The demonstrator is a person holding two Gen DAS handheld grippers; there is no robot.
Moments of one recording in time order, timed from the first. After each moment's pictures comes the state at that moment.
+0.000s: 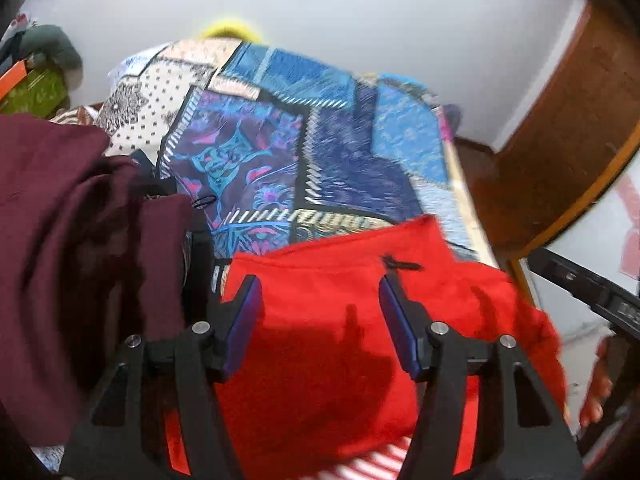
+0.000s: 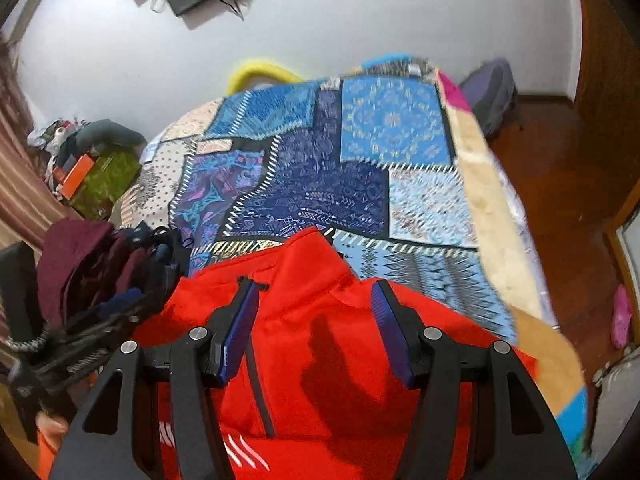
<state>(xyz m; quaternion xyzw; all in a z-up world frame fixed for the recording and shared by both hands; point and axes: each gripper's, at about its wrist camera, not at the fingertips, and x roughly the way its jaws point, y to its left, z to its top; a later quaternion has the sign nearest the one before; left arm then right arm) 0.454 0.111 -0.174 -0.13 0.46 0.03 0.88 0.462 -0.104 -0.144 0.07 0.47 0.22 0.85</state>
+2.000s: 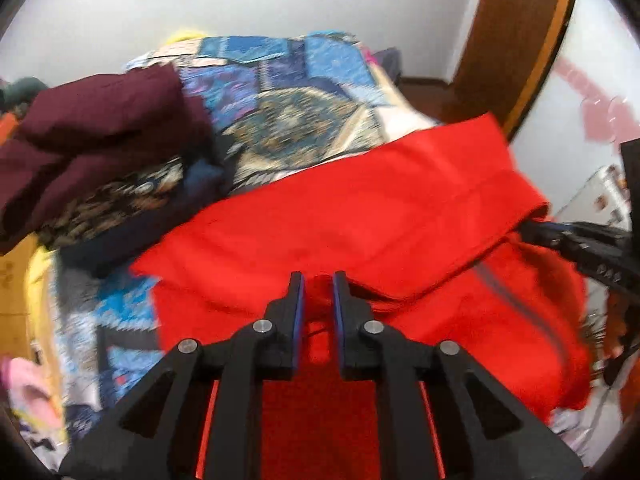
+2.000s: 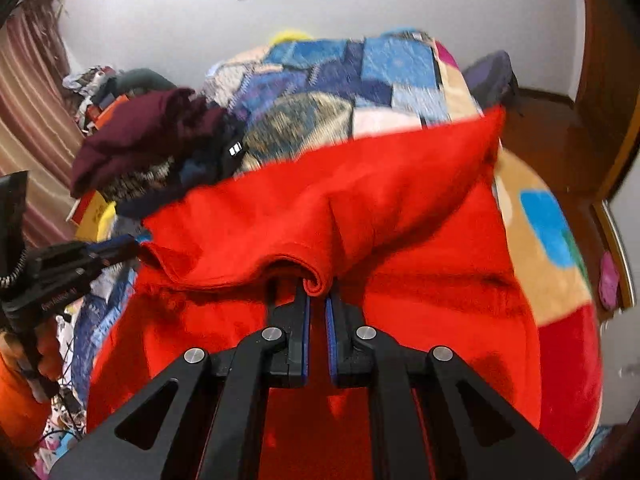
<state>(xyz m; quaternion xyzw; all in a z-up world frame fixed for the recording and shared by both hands) 0.189 0.054 -0.147 -0.01 0.48 -0.04 0.88 0.224 -0.155 -0.161 0.01 0.48 0.25 0.84</state>
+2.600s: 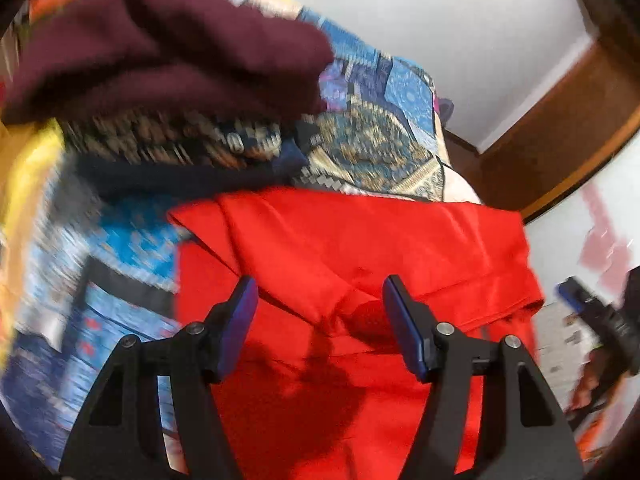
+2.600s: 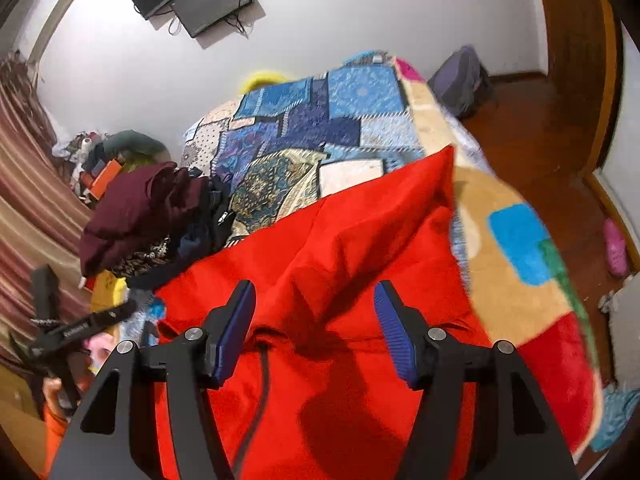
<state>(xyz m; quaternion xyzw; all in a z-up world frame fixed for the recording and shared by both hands) 0.211 0.150 -0.163 -0.25 0.48 0.00 0.84 0.256 -0.184 -0.126 0.12 0.45 0.22 0.86</state>
